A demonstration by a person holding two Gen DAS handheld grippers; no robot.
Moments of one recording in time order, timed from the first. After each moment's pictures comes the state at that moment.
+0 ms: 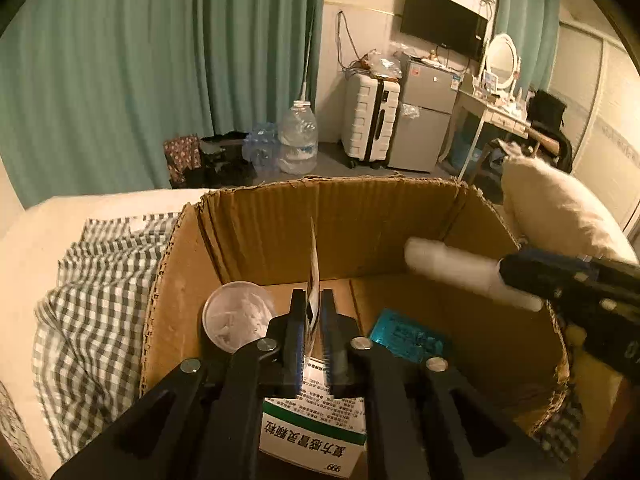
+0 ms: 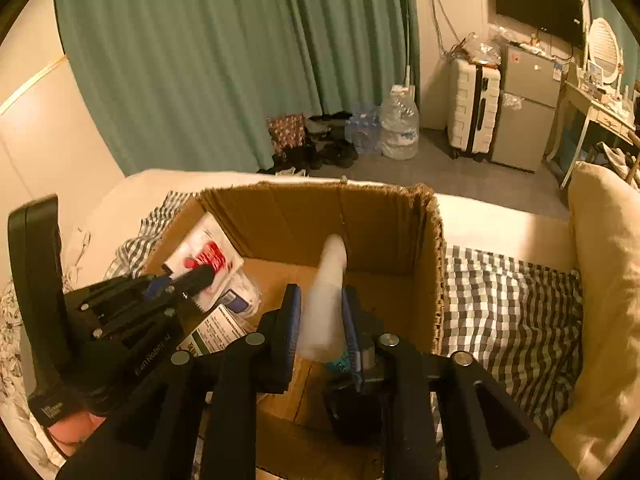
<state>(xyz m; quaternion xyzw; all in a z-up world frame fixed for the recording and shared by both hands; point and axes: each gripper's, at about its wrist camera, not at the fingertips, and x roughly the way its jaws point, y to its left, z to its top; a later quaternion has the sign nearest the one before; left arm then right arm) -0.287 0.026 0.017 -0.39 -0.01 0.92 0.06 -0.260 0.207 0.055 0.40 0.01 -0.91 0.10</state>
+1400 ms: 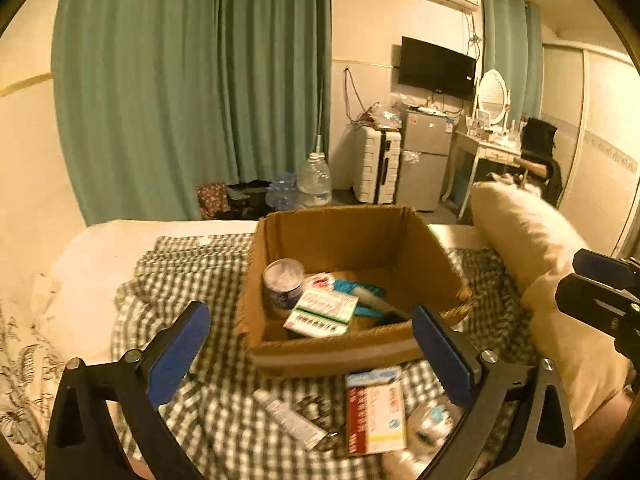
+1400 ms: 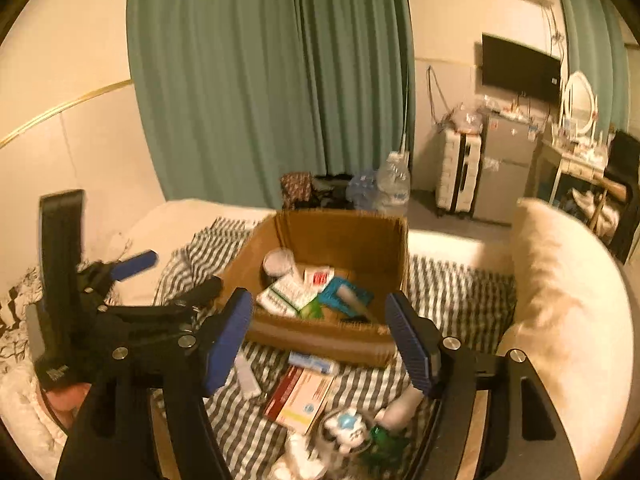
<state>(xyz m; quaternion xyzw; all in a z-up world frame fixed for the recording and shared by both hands) -0.096 0.010 0.101 -0.30 0.00 0.96 0.02 -0.059 0.194 0.128 0.30 0.04 -0.95 0.10</state>
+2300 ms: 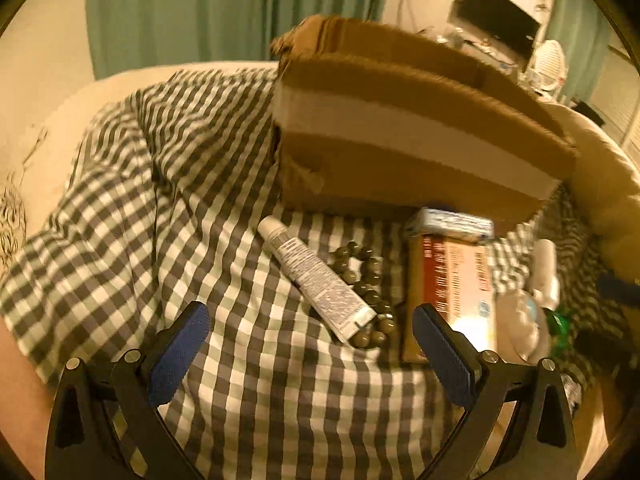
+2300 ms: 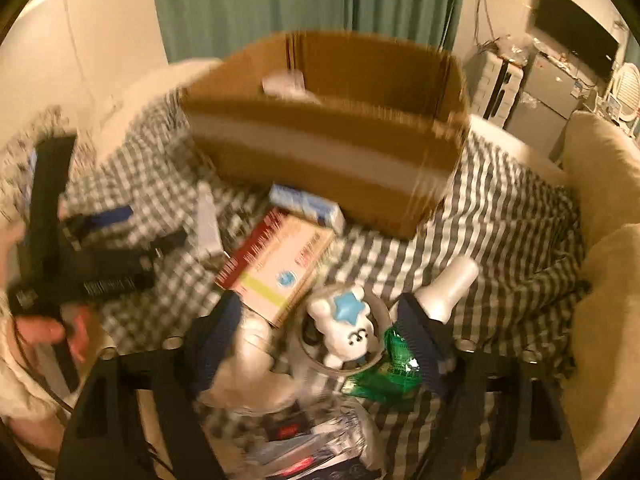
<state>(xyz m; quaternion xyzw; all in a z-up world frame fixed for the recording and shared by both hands) -0.095 -0.018 -0.094 -0.45 -0.09 0.89 -0.03 -0.069 0.203 -0.049 0.45 0.14 -0.87 0.12</state>
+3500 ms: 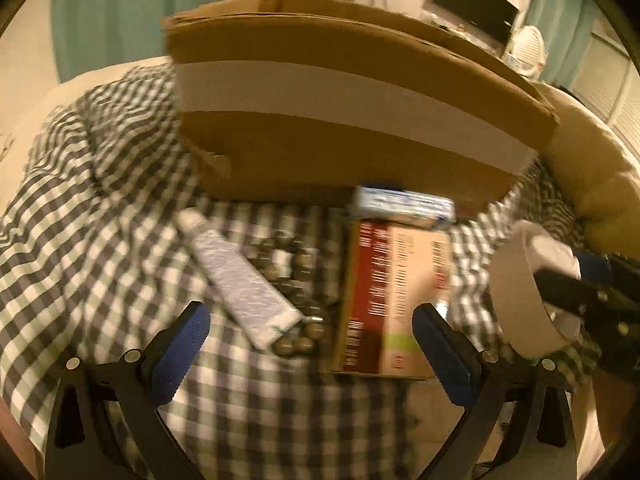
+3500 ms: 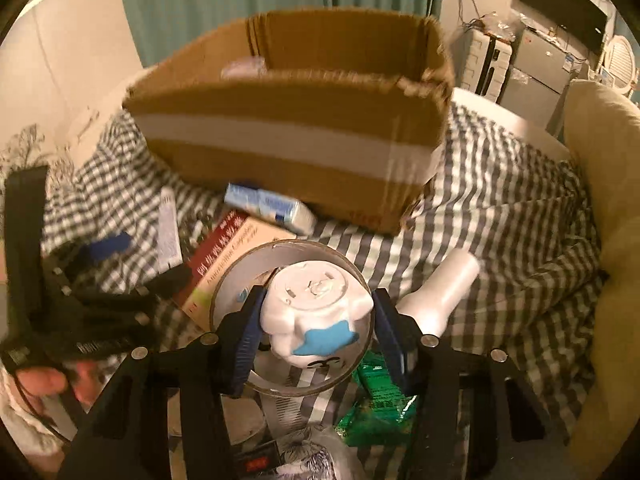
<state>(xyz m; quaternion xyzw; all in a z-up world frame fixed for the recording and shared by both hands) -0.103 0.043 -0.099 -0.46 -0.08 0.88 0.04 -0.099 0.226 -0.060 0.46 0.09 -0.88 0.10</state>
